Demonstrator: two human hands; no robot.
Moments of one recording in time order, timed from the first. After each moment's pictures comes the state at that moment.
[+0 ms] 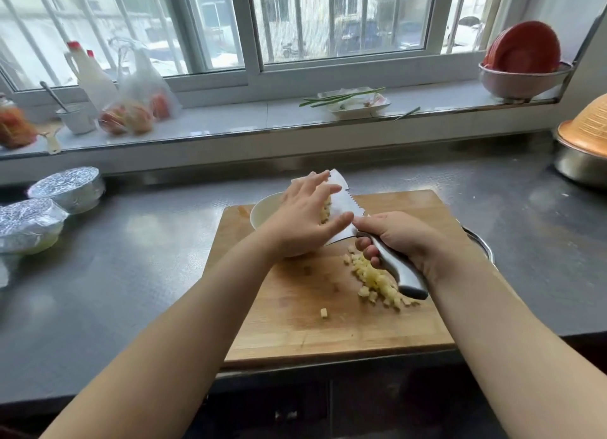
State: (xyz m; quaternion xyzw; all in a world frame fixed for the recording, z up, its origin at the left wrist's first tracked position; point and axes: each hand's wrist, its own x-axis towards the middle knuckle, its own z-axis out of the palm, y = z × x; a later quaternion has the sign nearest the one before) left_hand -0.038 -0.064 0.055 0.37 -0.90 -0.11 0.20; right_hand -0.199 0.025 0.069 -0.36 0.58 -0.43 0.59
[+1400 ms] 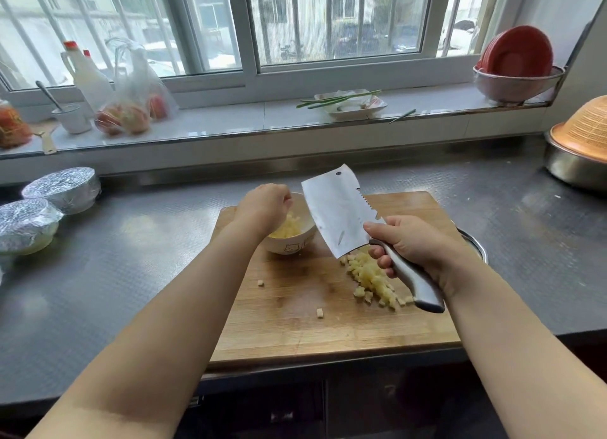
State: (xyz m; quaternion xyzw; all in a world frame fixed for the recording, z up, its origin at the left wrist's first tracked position) left_hand -0.018 -0.125 0.042 0.54 -0.82 -0.04 0.18; right_hand -0.214 0.044 0.067 -0.39 0.60 -0.43 0.56
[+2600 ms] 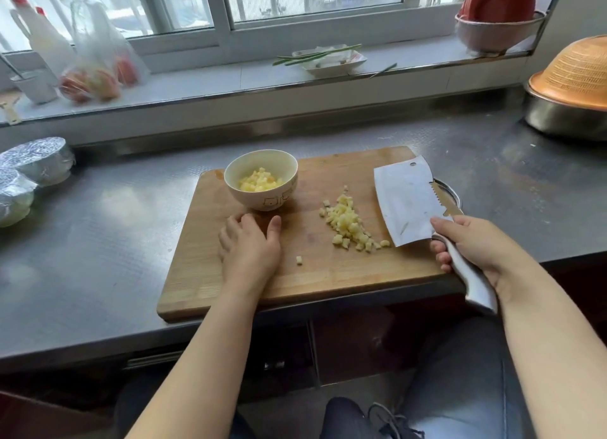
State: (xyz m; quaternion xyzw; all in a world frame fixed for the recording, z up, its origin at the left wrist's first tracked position) left_hand -0.009 0.009 -0.031 0.69 -0.68 -0.15 0.21; right_hand -0.287 0.127 0.002 -0.27 0.65 -0.53 0.48
